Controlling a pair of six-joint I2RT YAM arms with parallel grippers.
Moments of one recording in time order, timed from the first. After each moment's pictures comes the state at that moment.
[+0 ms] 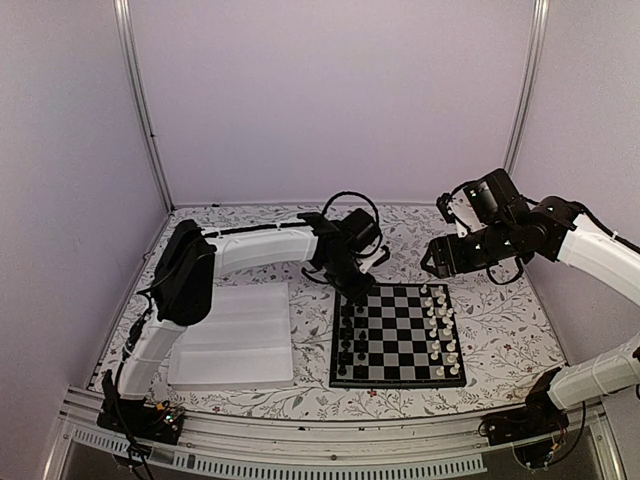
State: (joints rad) left arm -0.94 2.41 2.10 -0.81 0.05 -0.08; right arm 0.65 1.24 1.17 -0.81 0.04 0.33
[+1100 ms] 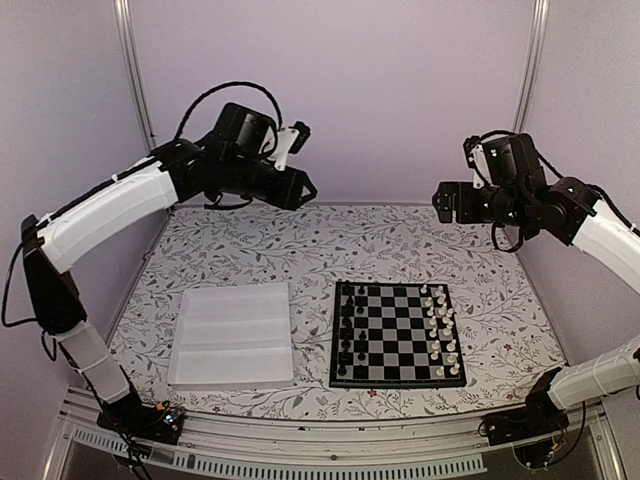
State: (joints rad) left arm -0.80 1.74 1.81 -0.66 -0.02 -0.15; right arm 0.65 1.23 1.31 -0.67 0.37 0.34
